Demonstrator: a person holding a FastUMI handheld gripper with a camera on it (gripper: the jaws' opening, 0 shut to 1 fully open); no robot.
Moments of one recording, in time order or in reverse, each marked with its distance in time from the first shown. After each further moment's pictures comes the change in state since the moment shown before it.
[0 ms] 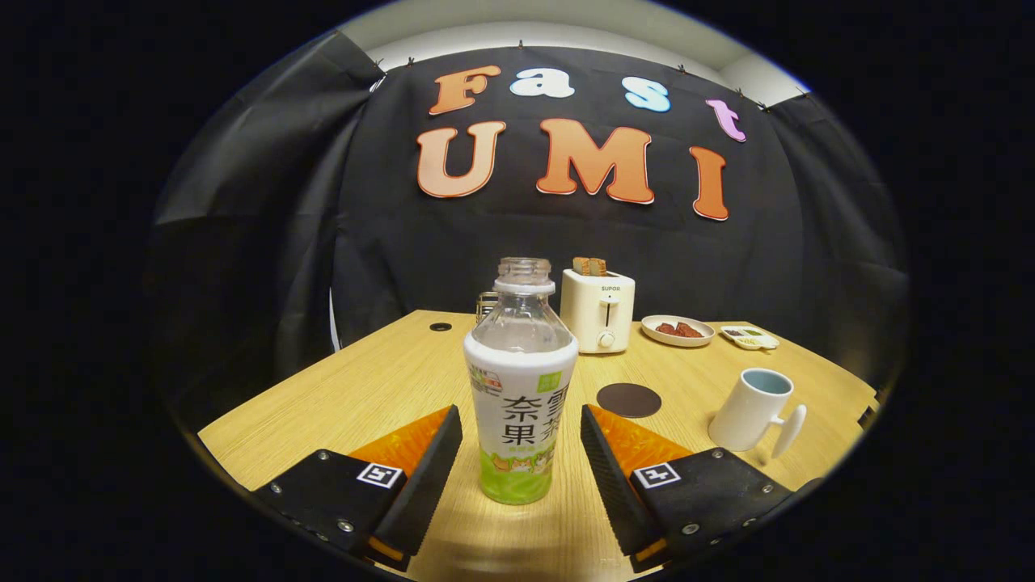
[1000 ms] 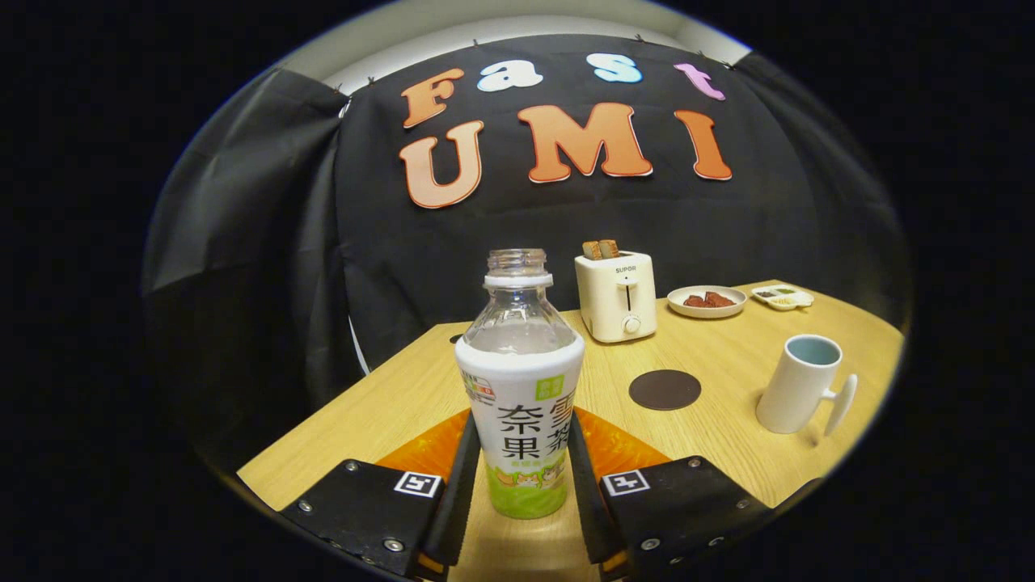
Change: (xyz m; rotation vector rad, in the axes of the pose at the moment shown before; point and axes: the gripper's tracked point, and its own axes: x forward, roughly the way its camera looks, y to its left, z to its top) arm 0.024 0.004 0.005 0.219 0.033 0.114
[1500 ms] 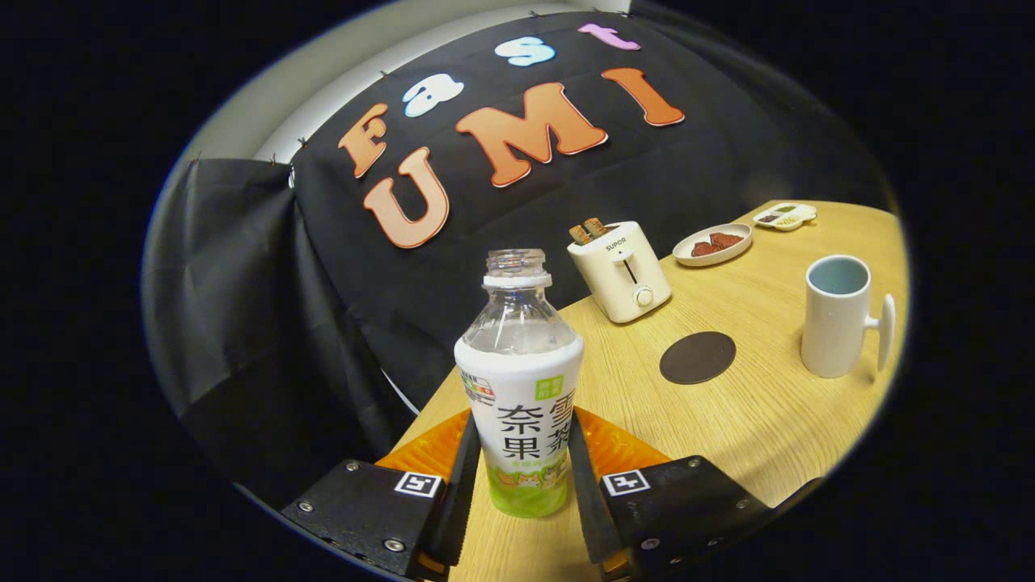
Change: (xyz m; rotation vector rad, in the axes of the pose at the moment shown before) arm 0.012 -0.003 0.018 0.354 0.010 0.083
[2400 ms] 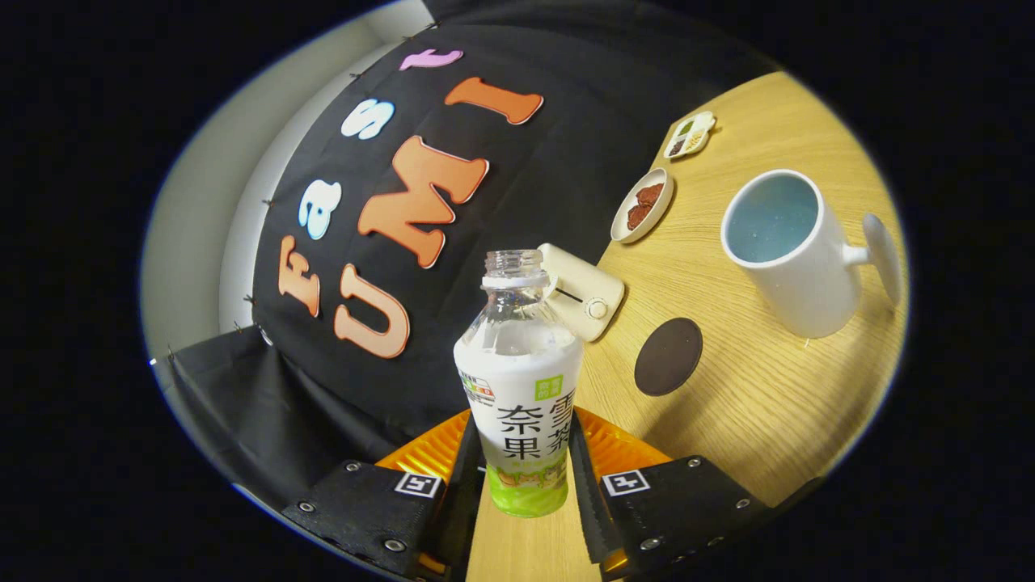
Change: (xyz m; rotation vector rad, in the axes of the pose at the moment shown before) arm 0.007 -0.075 0.065 0.569 -0.102 0.026
